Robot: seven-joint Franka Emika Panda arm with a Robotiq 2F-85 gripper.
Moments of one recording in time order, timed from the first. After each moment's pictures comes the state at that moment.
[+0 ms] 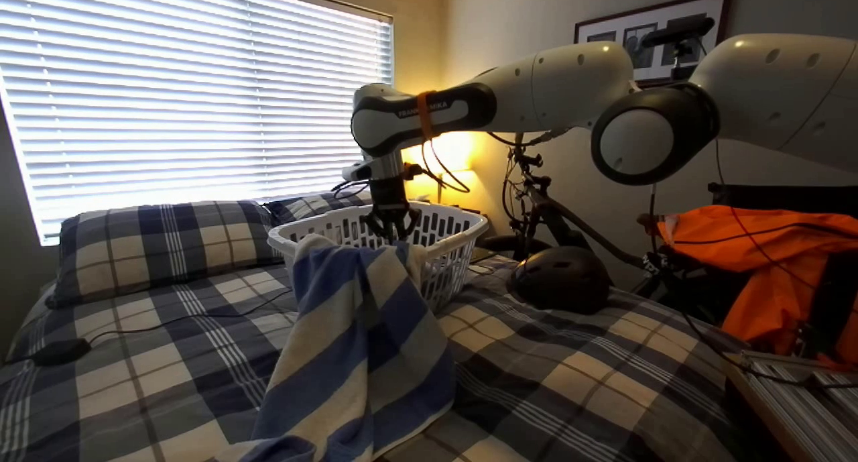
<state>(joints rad) -0.31 1.23 -0.05 -0.46 -0.10 1.62 -1.97</state>
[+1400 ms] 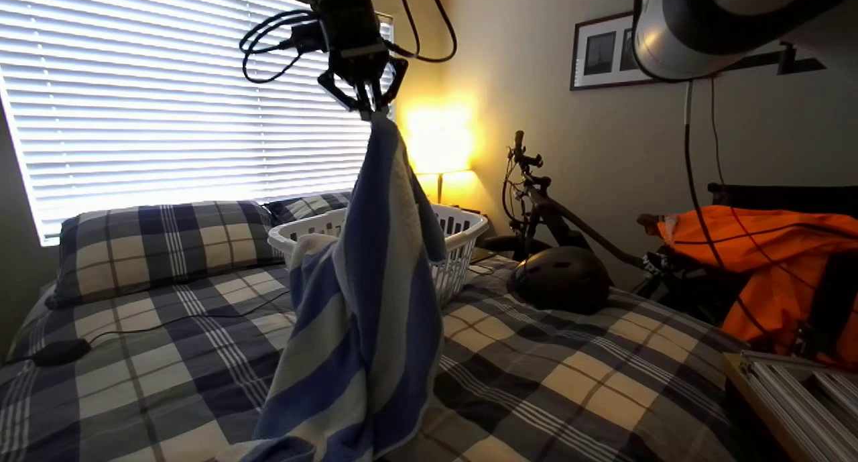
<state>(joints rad) -0.05 0.85 0.03 -0.44 -0.10 1.06 -2.21</state>
